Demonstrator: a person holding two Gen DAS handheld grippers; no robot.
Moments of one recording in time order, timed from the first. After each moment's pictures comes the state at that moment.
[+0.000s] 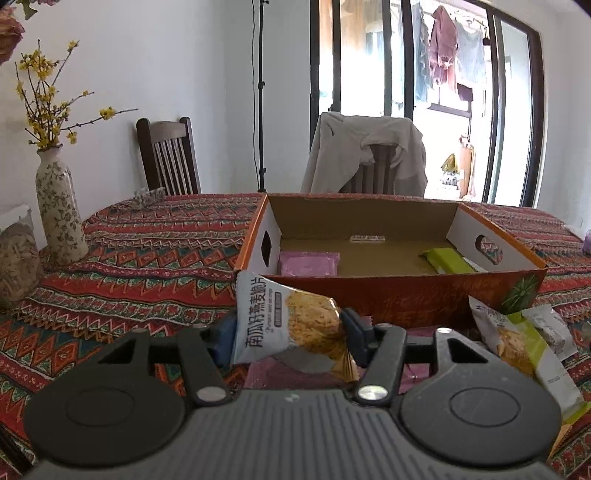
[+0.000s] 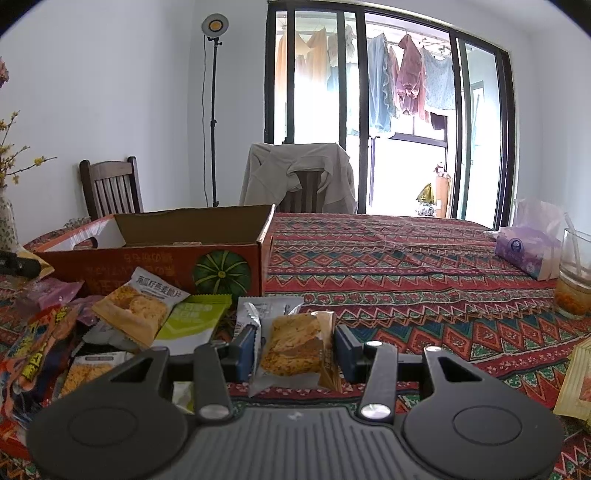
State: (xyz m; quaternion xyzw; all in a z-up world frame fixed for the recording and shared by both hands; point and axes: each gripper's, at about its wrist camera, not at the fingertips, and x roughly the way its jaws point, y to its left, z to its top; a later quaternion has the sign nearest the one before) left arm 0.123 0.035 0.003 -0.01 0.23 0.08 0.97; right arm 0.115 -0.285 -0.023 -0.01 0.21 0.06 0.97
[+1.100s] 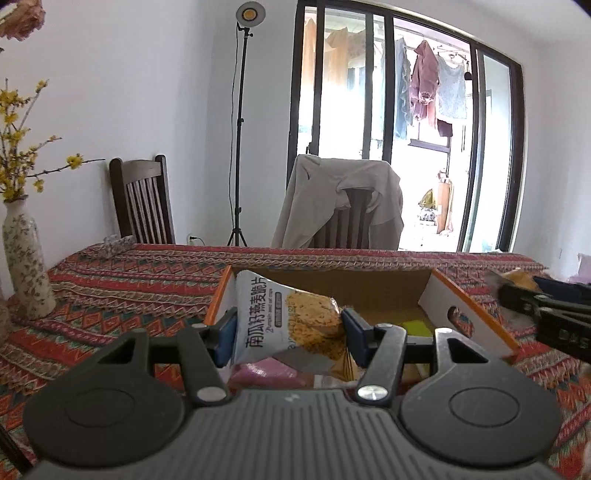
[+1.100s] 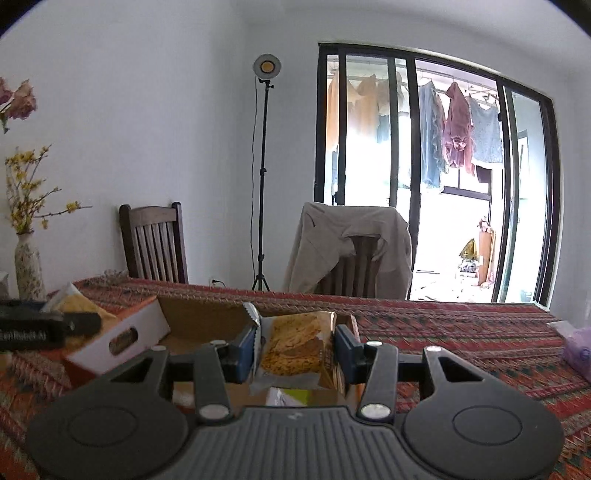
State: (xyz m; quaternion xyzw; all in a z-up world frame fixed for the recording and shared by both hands) left arm 0.169 0.022 0.049 -0.03 0.18 0.04 0.98; right arm 0.206 -0.202 0.058 -0.03 0.14 0.14 0.98
